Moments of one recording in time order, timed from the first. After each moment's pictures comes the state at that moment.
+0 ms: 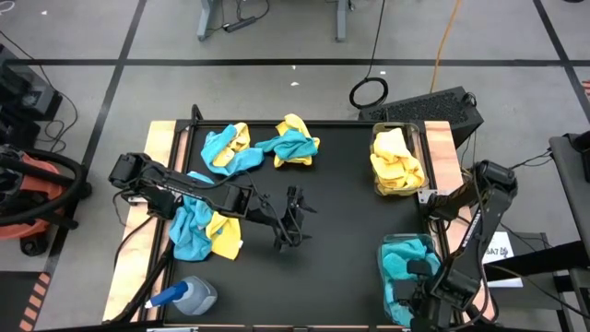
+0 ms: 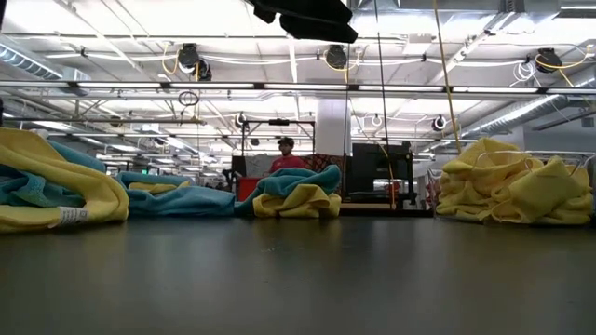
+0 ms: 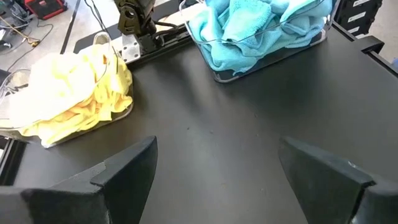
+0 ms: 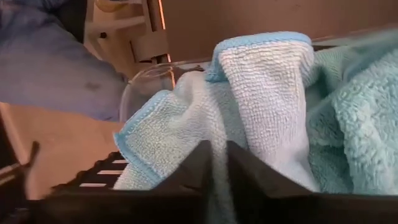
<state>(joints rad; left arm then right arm) -0.21 1.65 1.24 -0.12 -0.09 0.27 1.08 1.56 1.23 -0.95 0.00 1.27</state>
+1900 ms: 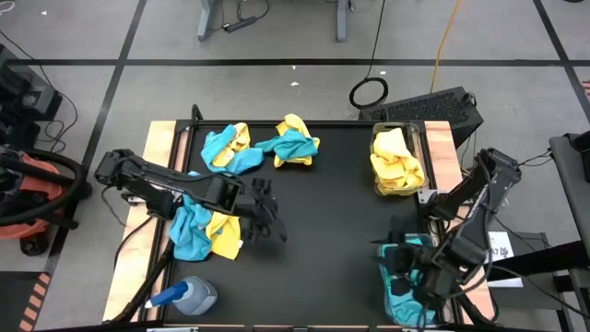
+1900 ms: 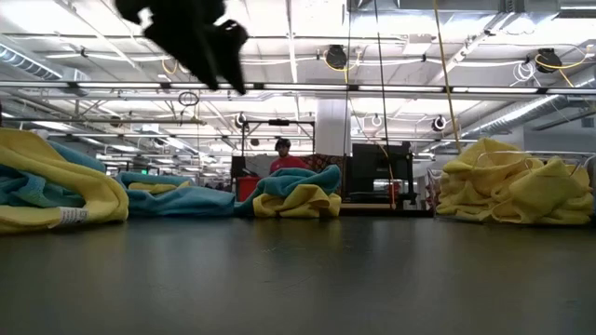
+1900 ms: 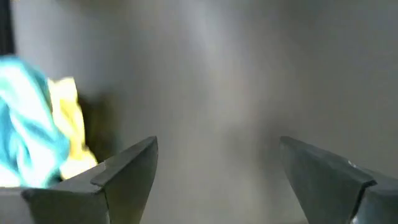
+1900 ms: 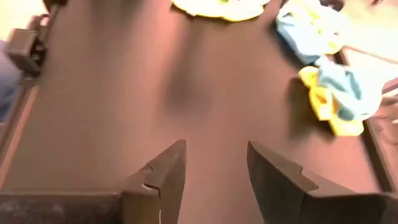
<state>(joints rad) -0.21 1.51 1.24 -0.80 -0.22 0.13 0.94 1.42 1.35 -1.16 0.77 0.72</state>
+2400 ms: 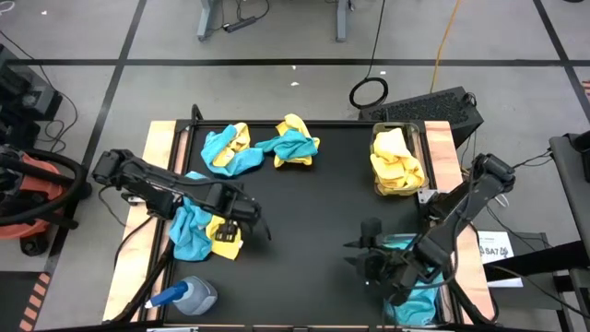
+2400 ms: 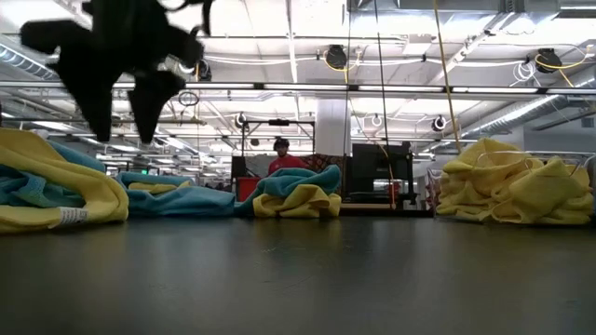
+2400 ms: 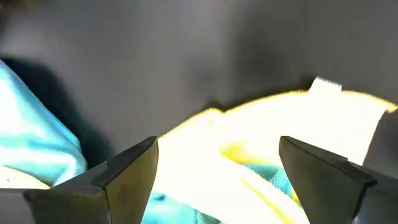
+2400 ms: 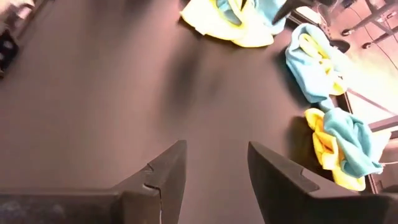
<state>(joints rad) -0.21 1.49 1.11 -1.14 -0.12 -0.10 0.78 1.50 1.23 -0.77 0.75 0.33</state>
